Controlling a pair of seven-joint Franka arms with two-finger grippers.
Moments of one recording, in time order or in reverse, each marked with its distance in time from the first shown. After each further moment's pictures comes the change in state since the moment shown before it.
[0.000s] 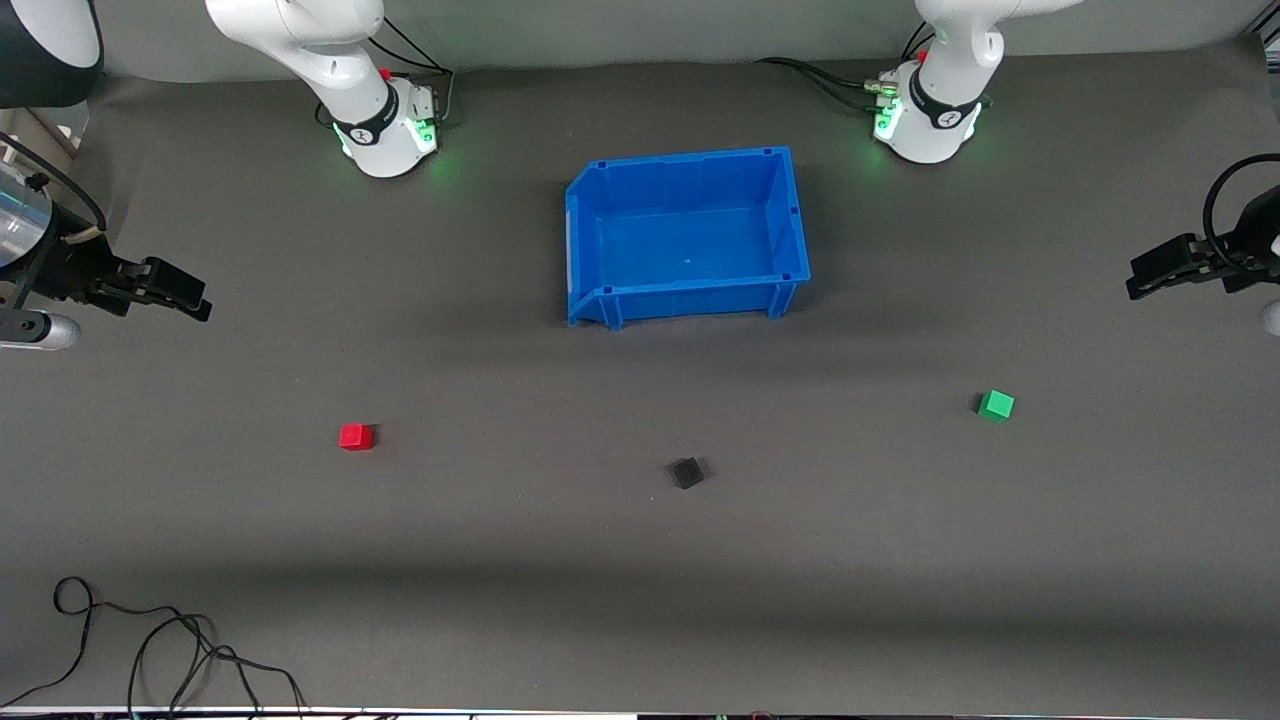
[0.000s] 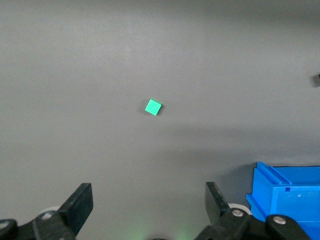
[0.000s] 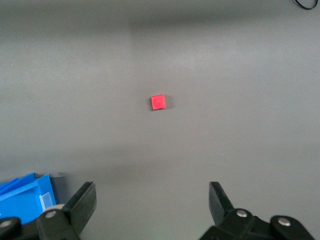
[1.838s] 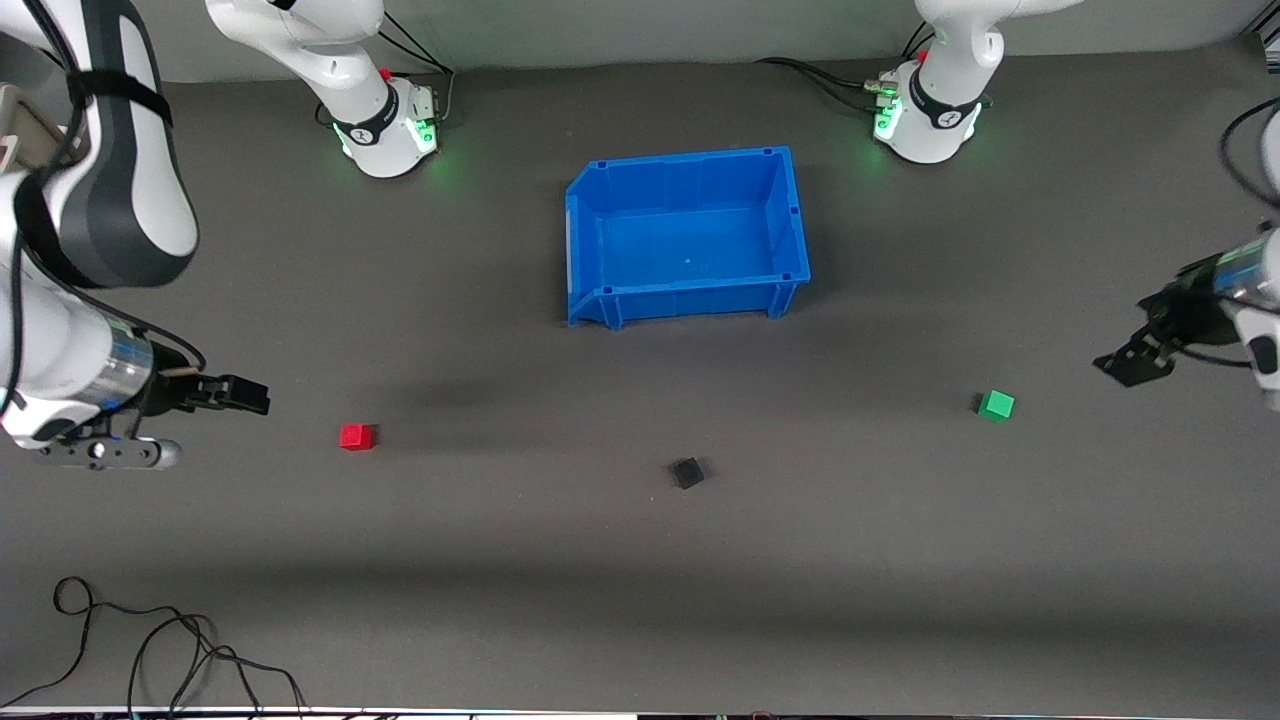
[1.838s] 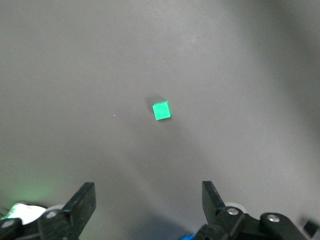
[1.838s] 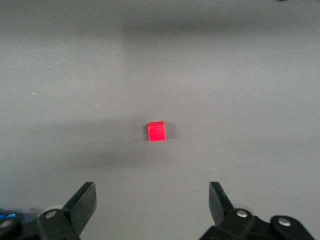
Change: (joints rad) left arm -0.001 0.088 0.003 -0.183 0.003 0.215 -0.913; right arm 0.000 0.275 0.000 0.015 -0.023 0.205 -0.040
